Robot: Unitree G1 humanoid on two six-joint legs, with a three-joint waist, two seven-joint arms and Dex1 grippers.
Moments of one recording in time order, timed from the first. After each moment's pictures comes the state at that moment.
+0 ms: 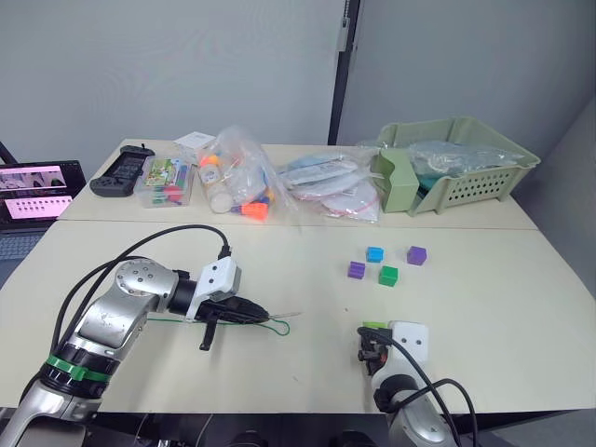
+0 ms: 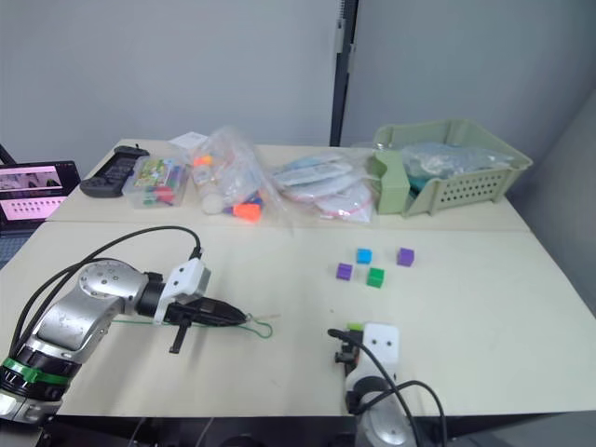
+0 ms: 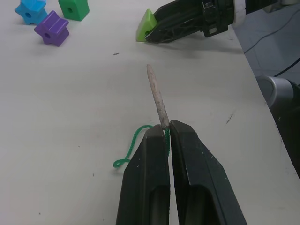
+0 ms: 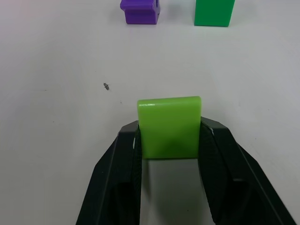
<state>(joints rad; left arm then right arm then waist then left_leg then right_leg) -0.44 0.81 -0.17 -0.10 -0.35 0.34 -1.39 0.38 0.04 0.24 -0.65 0.10 0.55 -0.17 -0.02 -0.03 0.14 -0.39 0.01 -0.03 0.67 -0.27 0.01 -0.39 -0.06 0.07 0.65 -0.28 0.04</state>
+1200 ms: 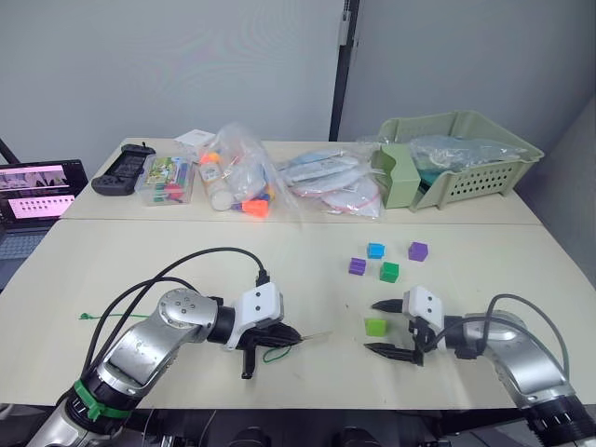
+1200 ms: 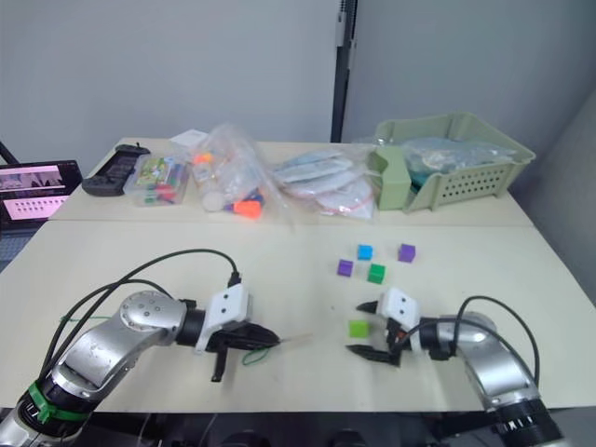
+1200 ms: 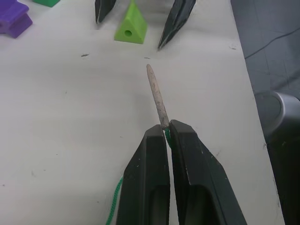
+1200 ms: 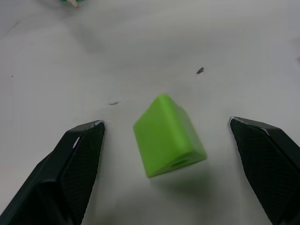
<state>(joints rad) -0.34 0.72 -0.31 -0.43 -0.32 0.63 -1.07 -0.21 -0.70 0.12 0.05 0.25 0.14 1.12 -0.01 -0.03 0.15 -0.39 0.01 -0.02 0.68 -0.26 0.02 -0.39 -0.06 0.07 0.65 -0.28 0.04</state>
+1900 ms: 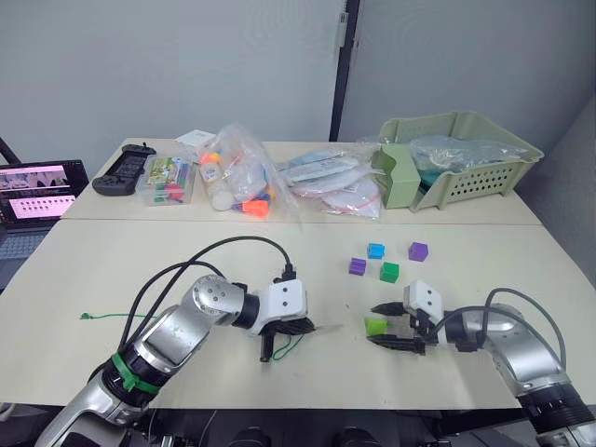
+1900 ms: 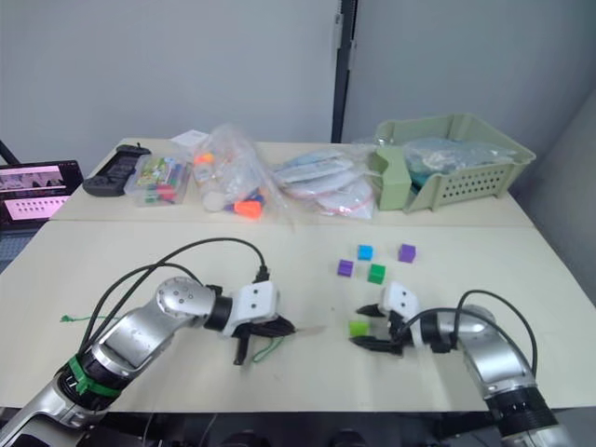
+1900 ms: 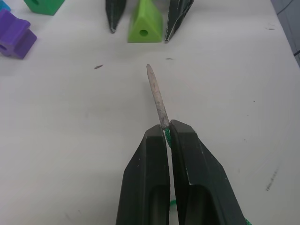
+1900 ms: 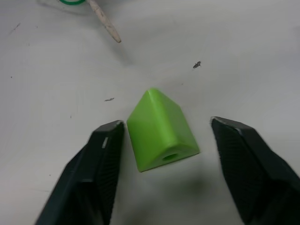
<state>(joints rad) -0.51 0.64 -0.46 -0.29 -0.16 0.54 -1.06 -0.25 -0.71 0.12 0.09 0.25 0.16 1.19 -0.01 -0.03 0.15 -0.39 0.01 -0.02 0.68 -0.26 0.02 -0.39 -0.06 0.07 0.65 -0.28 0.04</state>
